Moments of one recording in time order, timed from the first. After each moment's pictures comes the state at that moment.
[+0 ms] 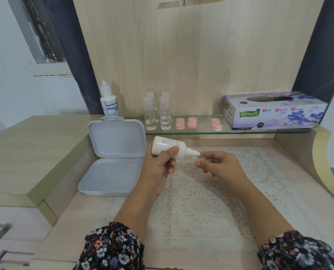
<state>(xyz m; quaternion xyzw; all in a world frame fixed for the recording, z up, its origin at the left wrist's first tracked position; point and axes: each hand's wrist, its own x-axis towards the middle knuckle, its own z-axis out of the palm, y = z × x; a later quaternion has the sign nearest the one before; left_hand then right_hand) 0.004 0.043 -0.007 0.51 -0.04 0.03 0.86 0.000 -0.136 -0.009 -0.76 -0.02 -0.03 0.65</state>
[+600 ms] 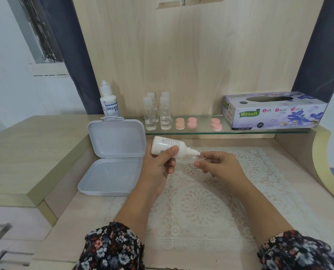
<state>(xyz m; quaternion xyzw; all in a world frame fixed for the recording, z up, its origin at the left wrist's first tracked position) 0.003 0.042 -0.006 0.52 -0.05 0.04 0.85 0.000 -0.136 -0.010 -0.76 -0.02 -0.02 0.65</state>
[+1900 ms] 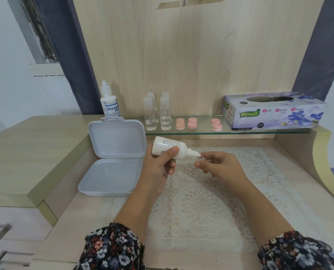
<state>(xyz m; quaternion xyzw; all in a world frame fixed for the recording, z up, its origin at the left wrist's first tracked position) 0.004 0.043 -0.008 0.52 -0.05 0.04 0.85 -0.001 -0.135 -0.008 -0.76 -0.02 -0.02 0.65</state>
